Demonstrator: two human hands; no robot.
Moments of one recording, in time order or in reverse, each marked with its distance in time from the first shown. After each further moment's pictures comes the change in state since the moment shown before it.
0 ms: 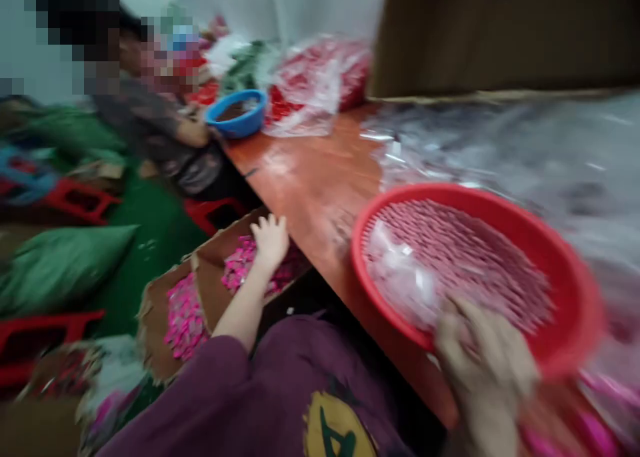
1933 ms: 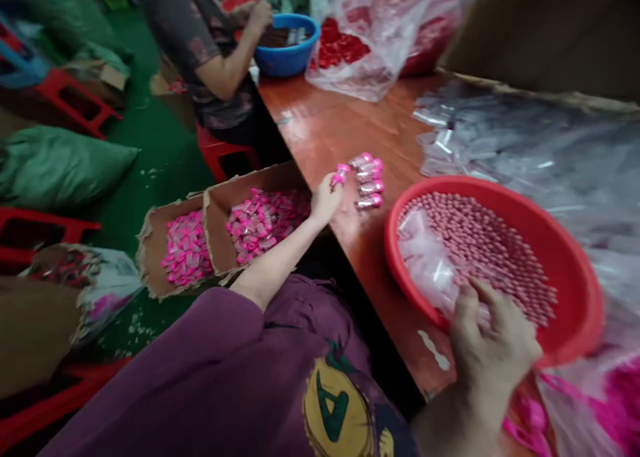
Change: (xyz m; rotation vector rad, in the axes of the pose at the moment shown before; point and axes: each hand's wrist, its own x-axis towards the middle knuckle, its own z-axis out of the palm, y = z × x) left_hand 0.010 0.055 0.010 -1.346 0.037 -0.322; right_hand 0.015 0.003 0.003 -0.018 -0.083 -0.024
